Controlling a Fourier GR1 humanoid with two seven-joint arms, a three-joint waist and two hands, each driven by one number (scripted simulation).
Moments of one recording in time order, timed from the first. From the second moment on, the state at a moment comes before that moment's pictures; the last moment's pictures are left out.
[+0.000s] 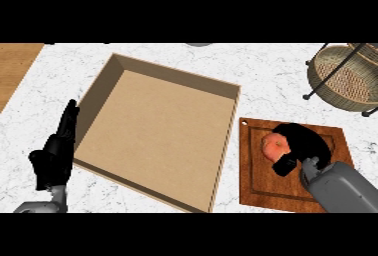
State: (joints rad) left arm -0.03 0.26 -0.07 -1.53 0.00 0.27 0.01; right arm -0.38 -0.57 0.58 -1.44 0.30 0.13 0.98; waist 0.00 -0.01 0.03
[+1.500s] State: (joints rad) left arm 0.05 0.24 0.00 -1.59 0.00 0.25 0.03; right arm -0.26 -1.08 0.08 -1.11 0.03 0.09 -0.01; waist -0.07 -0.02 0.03
